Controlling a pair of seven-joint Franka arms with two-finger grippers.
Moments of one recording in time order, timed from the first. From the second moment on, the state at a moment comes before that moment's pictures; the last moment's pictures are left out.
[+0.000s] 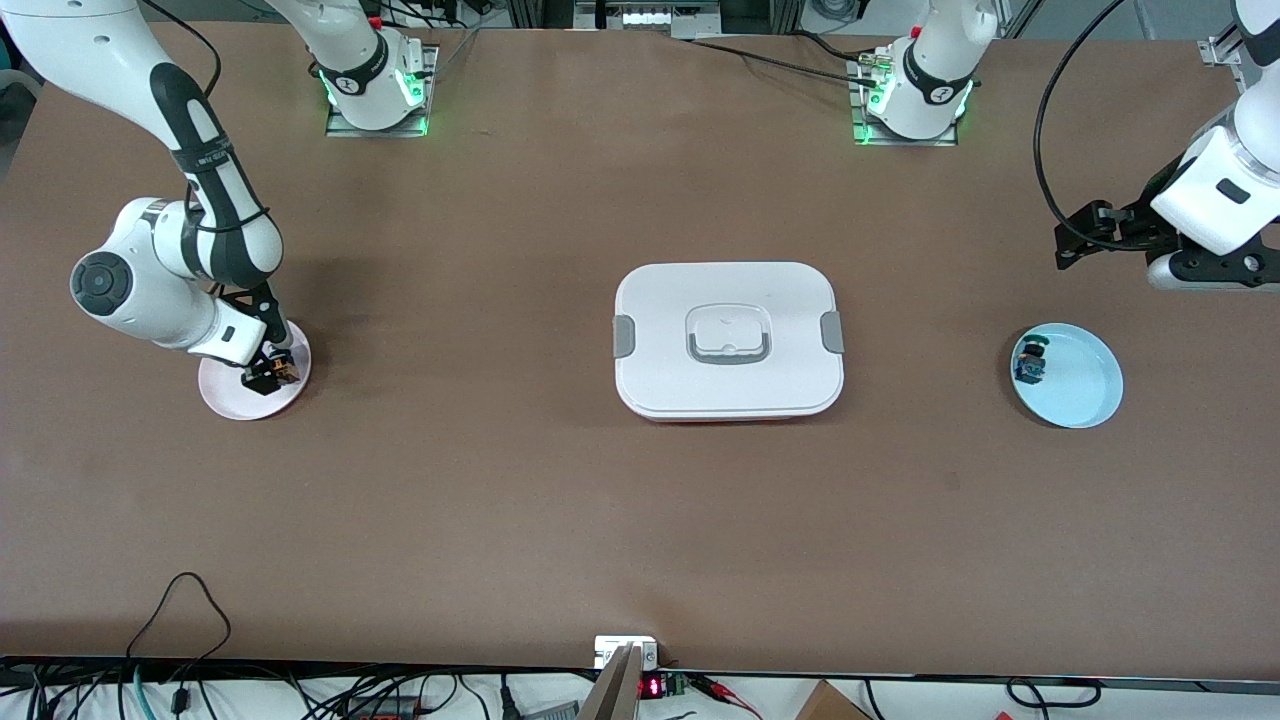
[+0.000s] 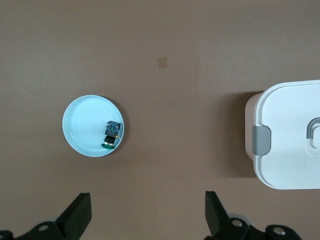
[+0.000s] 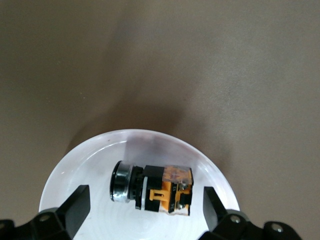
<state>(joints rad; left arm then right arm) -0.01 0.01 -0.05 -1.63 0.04 1.60 -0.05 -0.08 0.41 -0.05 -2.14 -0.03 2.49 -2.14</state>
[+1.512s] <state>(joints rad) -0.01 0.01 -0.05 -1.63 0.04 1.57 -0.05 -0.09 0.45 -0.05 -2.14 0.04 2.54 -2.14</state>
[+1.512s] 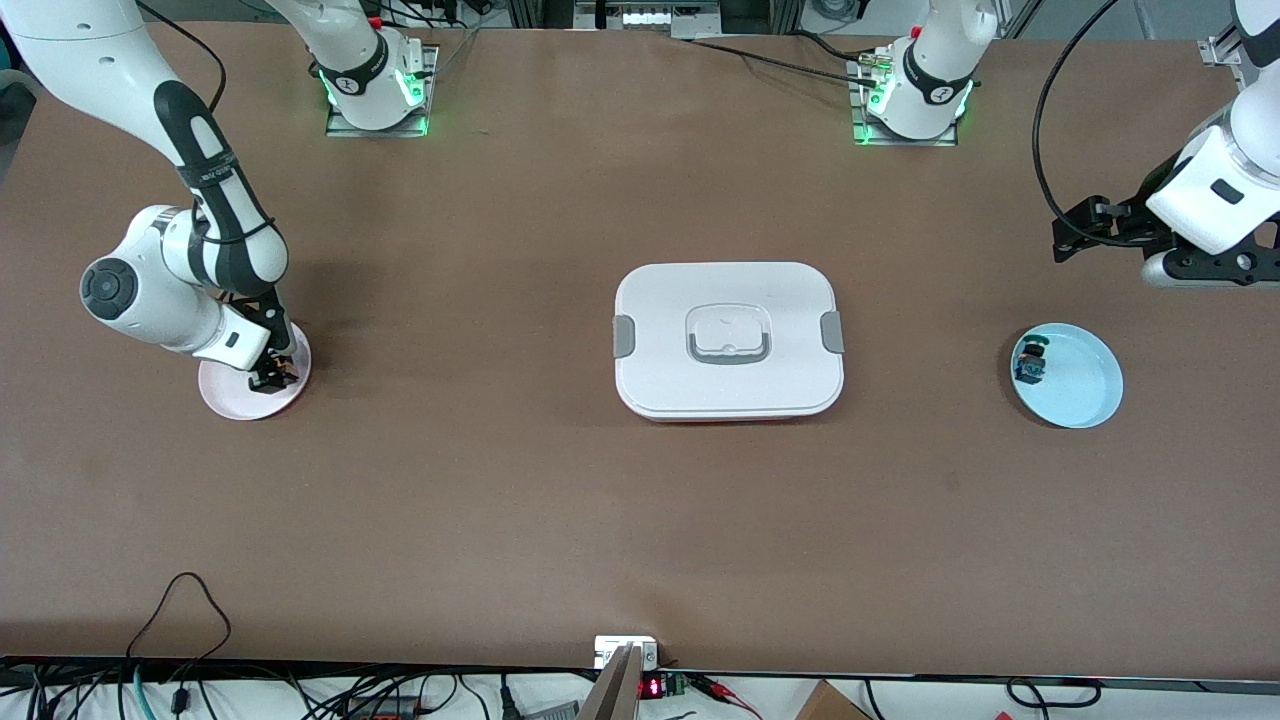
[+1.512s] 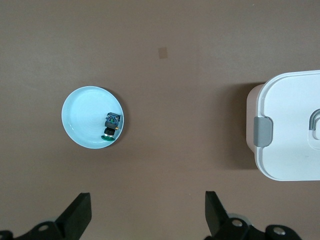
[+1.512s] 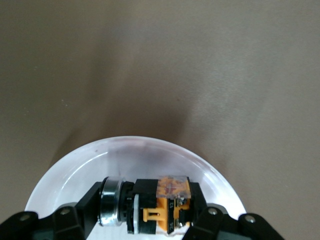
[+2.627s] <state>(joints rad) -0.02 0.06 -0.05 -1.63 -0.22 1.46 -0.05 -0.04 0.29 0.27 -1.91 0.58 1.98 -1.81</state>
